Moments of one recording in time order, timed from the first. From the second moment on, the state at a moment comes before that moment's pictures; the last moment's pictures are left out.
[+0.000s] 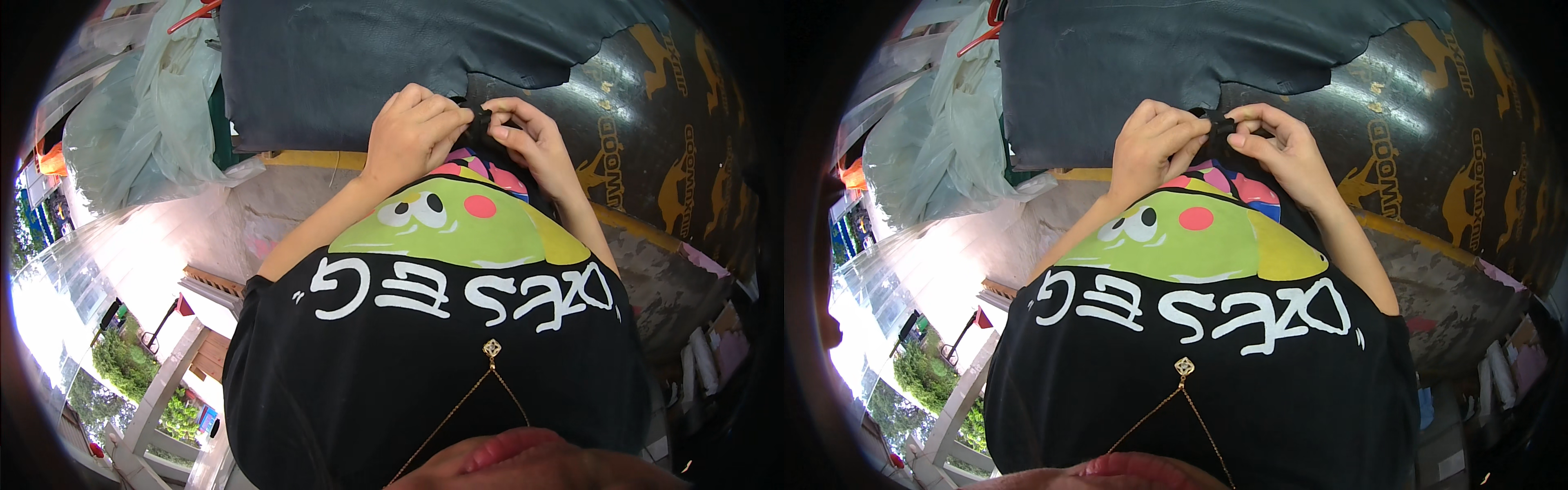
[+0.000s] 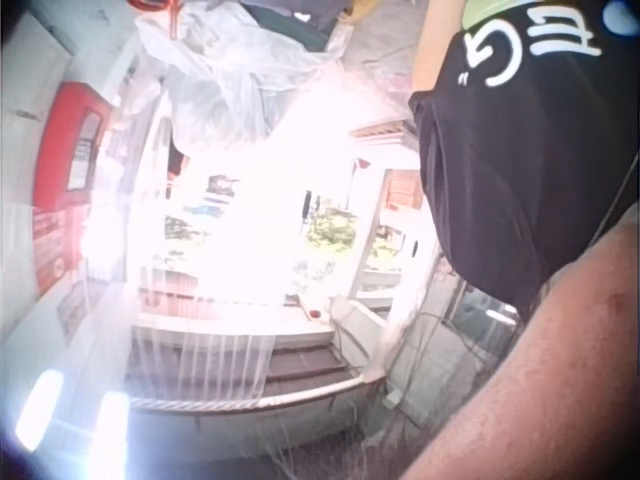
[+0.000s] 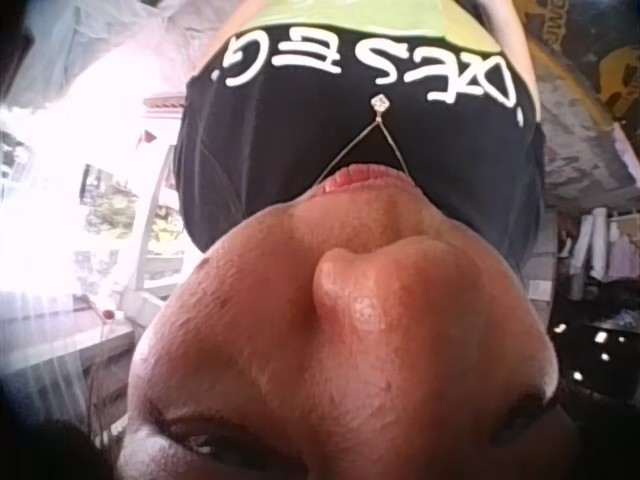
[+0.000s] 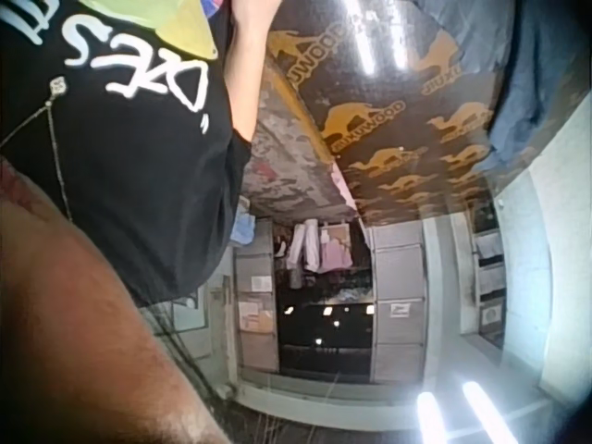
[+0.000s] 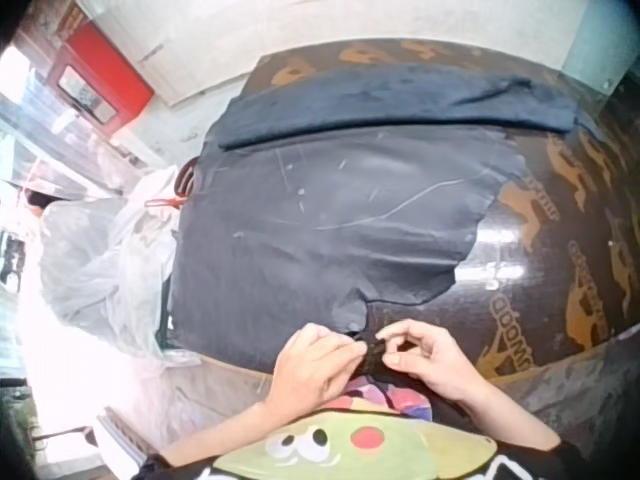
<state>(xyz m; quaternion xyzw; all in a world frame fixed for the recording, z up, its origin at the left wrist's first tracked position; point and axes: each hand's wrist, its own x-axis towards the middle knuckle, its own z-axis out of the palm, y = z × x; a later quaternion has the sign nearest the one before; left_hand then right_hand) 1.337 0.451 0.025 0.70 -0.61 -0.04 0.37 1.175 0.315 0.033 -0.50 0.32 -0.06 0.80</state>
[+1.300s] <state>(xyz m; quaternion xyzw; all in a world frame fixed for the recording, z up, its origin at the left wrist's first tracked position) 1.356 0.479 0.067 0.59 -0.71 -0.20 0.32 1.165 0.344 0.030 -0.50 0.36 -0.09 0.78</state>
